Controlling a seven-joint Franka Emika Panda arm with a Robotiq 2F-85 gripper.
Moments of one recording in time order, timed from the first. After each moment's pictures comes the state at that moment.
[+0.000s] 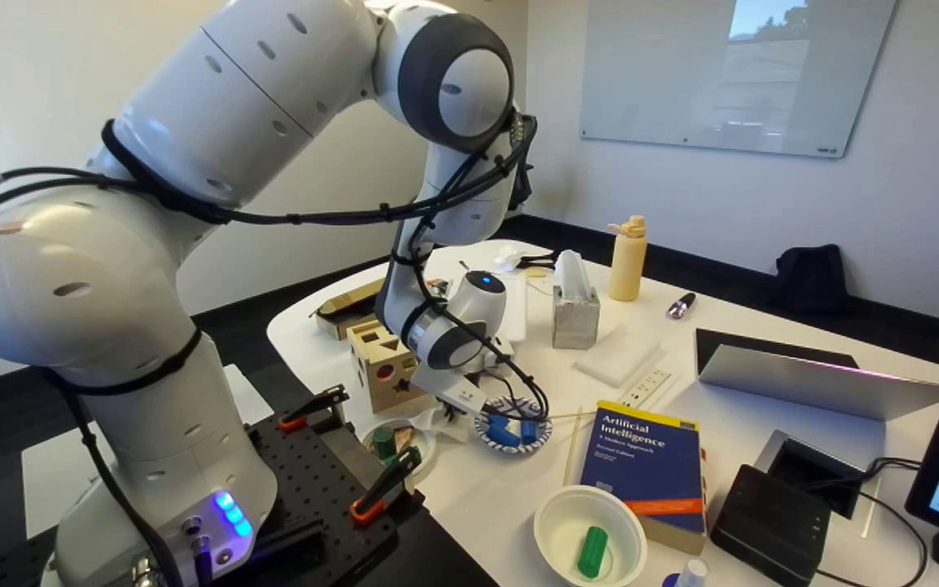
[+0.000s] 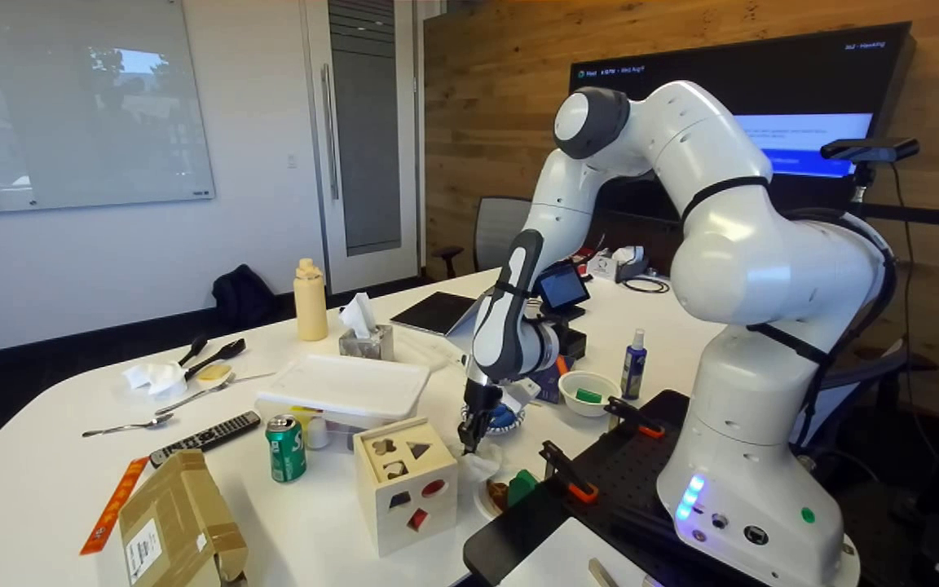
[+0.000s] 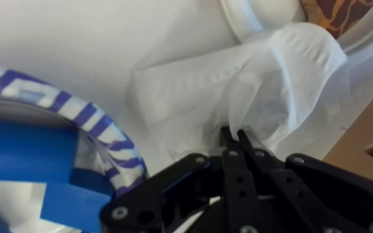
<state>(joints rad) -0.43 0.89 0.31 -2.35 -0.22 3.14 -0.36</state>
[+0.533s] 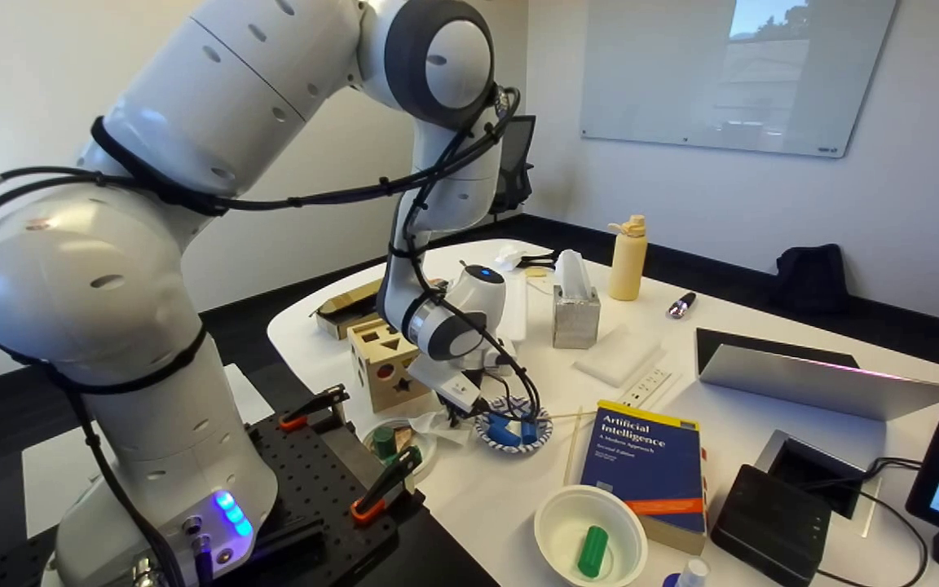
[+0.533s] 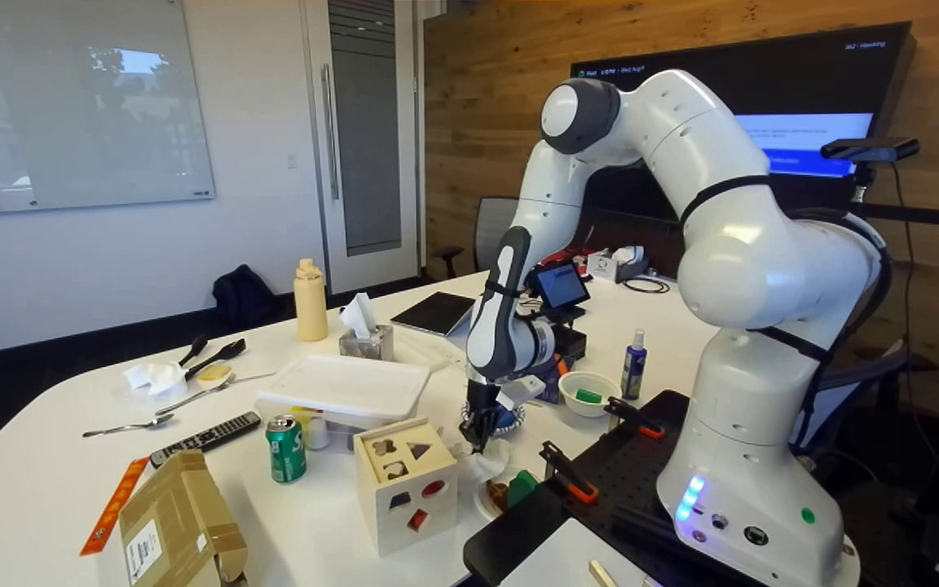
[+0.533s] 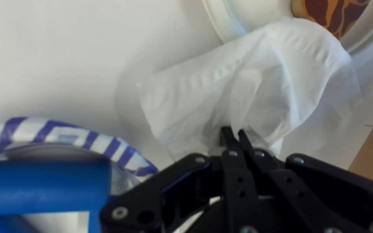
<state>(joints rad) -0.28 0.84 0.21 -2.35 -0.12 3.09 -0.20</state>
